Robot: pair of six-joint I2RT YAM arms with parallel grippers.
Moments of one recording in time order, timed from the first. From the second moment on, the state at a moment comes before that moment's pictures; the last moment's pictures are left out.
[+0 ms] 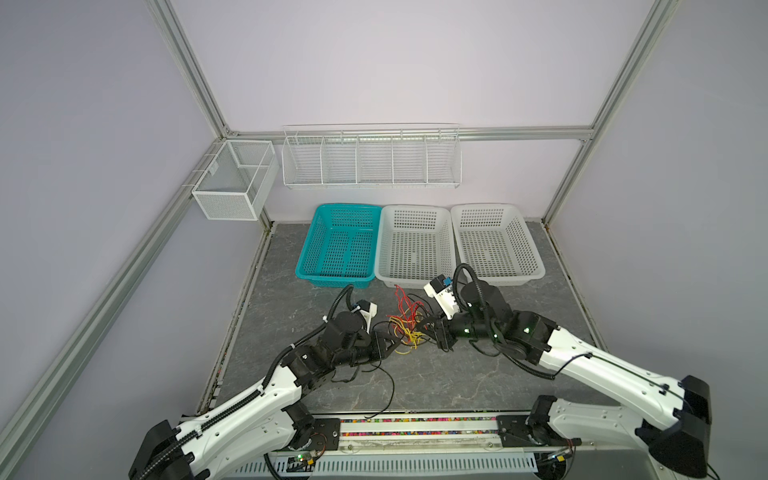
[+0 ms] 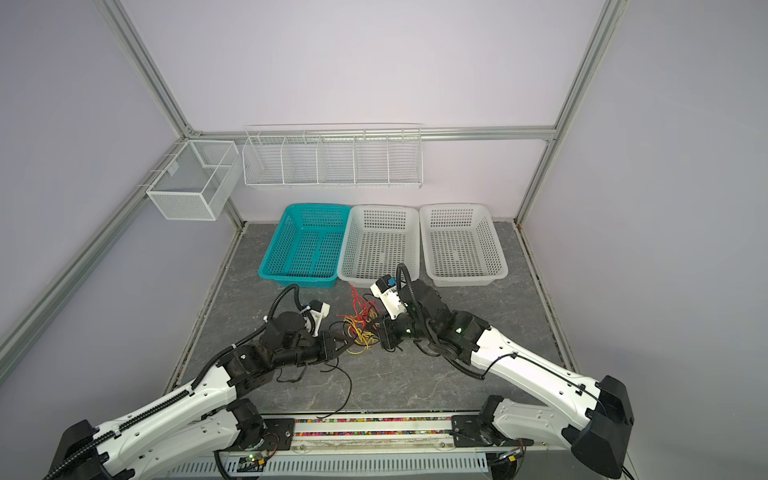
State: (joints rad) left arm -0.84 0.87 0.52 -0.21 0.30 -0.99; right arm 0.92 1.12 0.94 -0.42 -0.29 0.46
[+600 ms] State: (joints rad) left arm -0.78 0.62 0.50 -0.41 0.15 -0.98; right arm 0.63 0.88 0.71 -0.54 -0.21 0.54
